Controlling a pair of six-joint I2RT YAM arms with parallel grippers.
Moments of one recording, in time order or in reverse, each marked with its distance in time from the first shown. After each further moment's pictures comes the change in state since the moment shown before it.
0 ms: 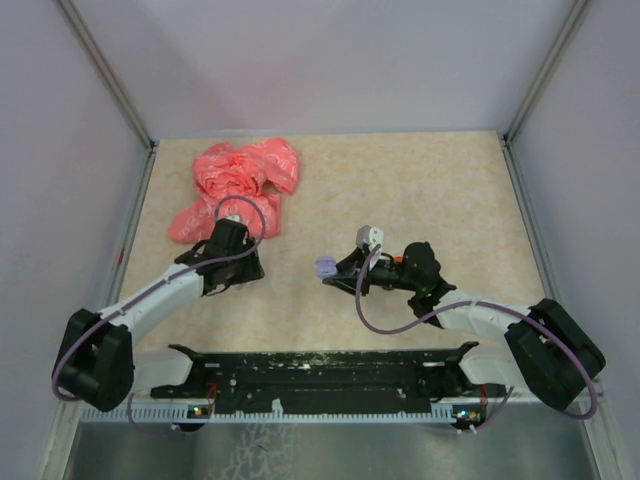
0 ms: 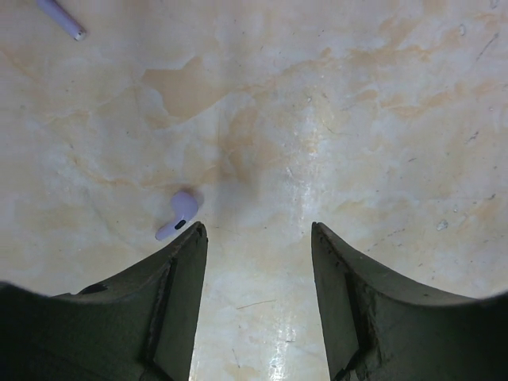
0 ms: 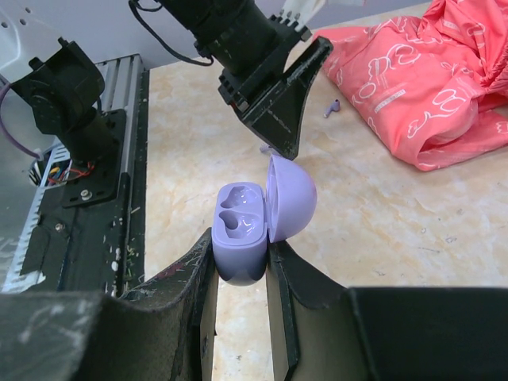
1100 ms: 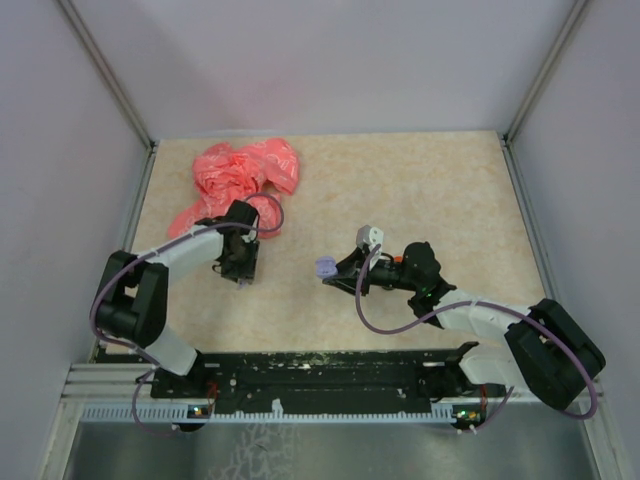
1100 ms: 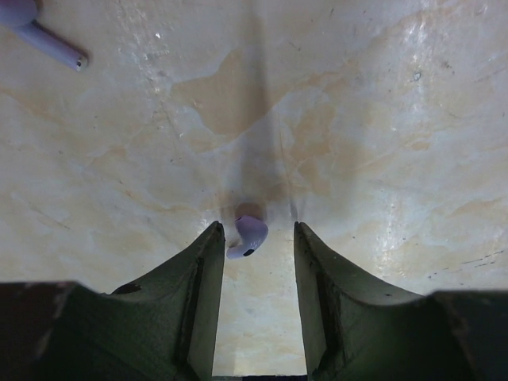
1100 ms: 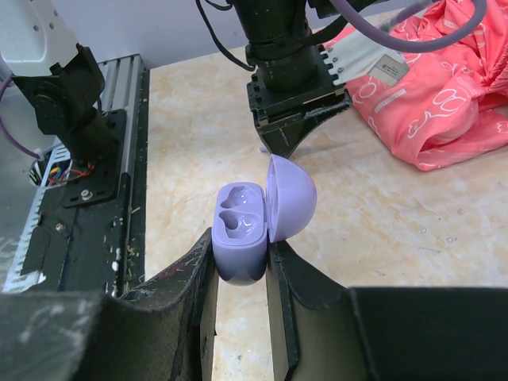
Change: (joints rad) left arm 0.071 0.339 0.262 -0.271 0.015 0.335; right arm 0.000 0.000 0.000 -0.001 0.000 0.001
